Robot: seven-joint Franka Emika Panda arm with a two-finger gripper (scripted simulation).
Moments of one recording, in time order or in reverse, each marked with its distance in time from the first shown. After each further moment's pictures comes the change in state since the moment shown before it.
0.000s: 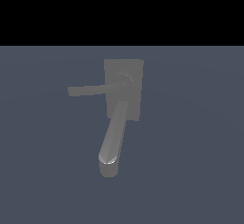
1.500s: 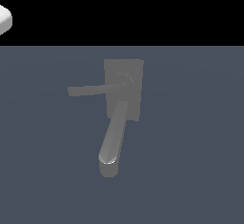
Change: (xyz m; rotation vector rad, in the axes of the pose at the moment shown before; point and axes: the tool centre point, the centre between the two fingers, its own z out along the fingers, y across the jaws) arm 0.083 -0.295 -0.126 -0.577 0.780 -0.852
